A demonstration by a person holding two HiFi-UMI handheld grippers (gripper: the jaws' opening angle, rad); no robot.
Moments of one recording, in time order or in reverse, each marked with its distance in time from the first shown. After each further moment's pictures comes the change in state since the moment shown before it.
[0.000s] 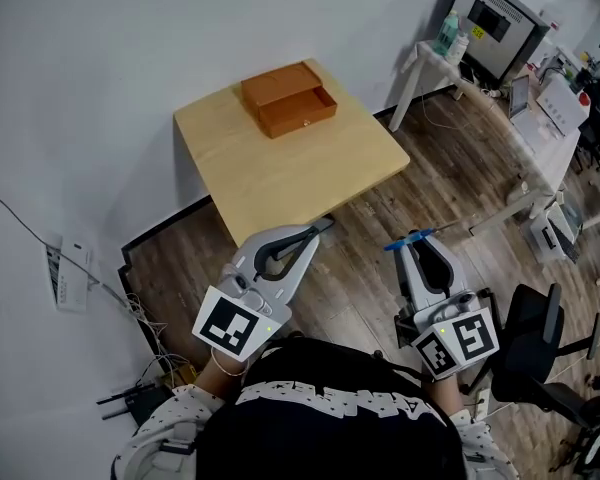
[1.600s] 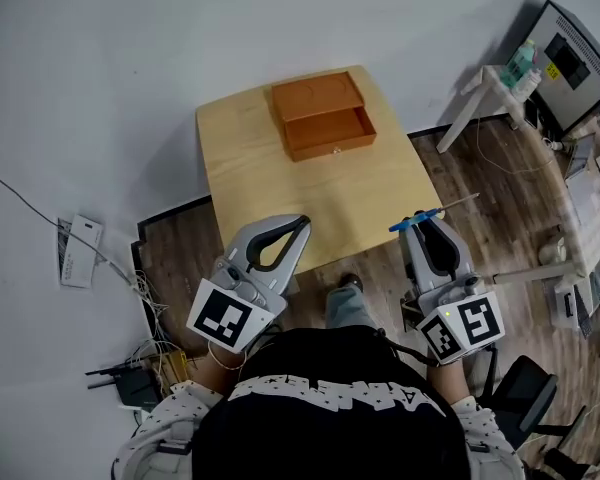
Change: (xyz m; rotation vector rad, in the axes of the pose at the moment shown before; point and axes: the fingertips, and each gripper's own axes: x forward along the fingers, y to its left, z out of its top) left arm 0.105 0.131 -0.037 -0.006 0.106 0.263; right arm 0.184 -0.109 0.000 0.023 0.047 0.226
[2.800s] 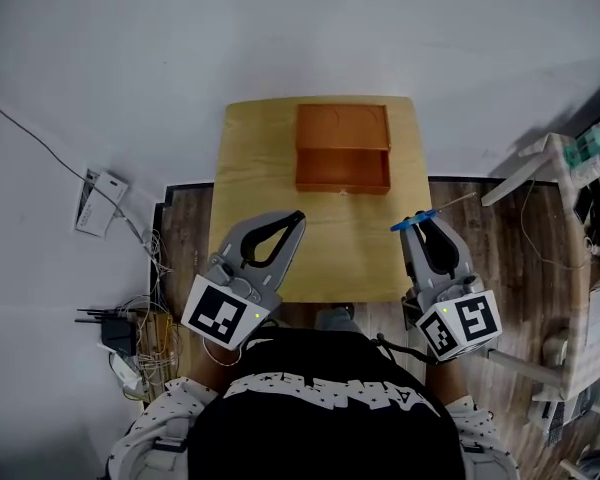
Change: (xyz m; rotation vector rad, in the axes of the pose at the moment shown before) left arm 0.131 0.049 0.009 0.054 0.132 0.318; right arm 0.123 -0.141 0.006 0.061 0.068 0.310
